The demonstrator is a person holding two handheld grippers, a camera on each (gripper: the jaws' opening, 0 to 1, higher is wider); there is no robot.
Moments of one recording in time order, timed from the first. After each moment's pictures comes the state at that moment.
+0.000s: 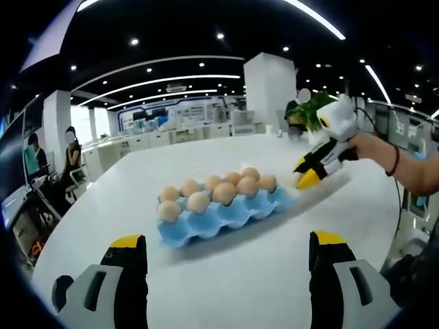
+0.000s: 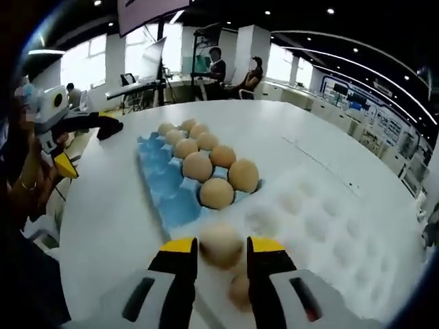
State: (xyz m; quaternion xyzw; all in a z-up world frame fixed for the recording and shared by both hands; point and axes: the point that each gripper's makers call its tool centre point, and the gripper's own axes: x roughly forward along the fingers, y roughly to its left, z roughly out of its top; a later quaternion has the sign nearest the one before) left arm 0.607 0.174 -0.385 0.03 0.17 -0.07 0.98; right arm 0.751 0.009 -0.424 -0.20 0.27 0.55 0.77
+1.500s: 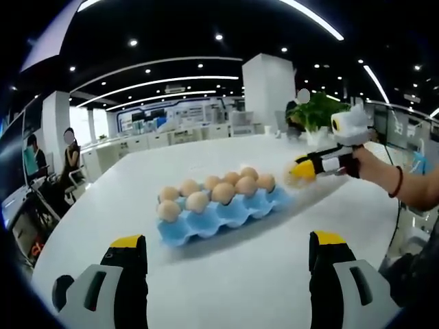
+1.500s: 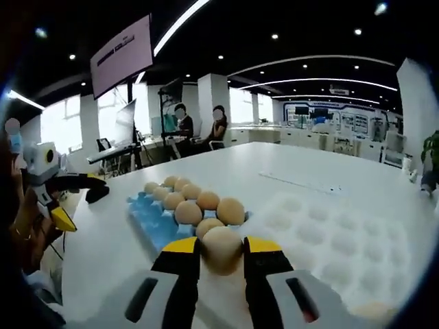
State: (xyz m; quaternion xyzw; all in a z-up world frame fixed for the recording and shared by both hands) left arm 0.602 0.174 -0.386 0.03 0.17 -0.07 0.98; right arm 0.749 0.016 -0.387 -0.04 0.14 0.50 0.86
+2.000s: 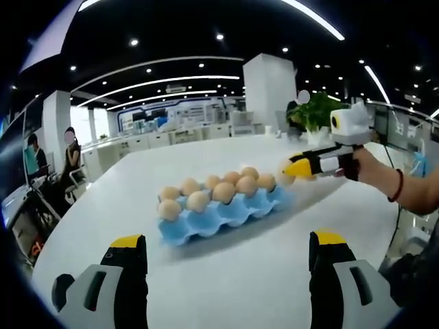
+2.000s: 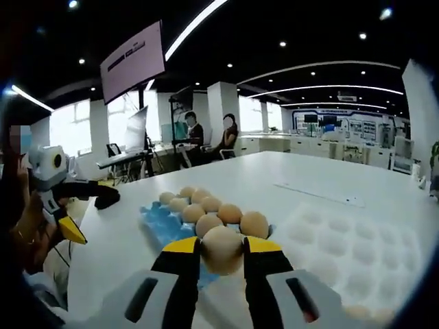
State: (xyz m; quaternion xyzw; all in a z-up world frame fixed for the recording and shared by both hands) left arm 0.602 0.174 -0.385 0.03 0.17 -0.07 0.98; right arm 0.735 0.052 -0.380 -0.04 0.12 0.53 0.84
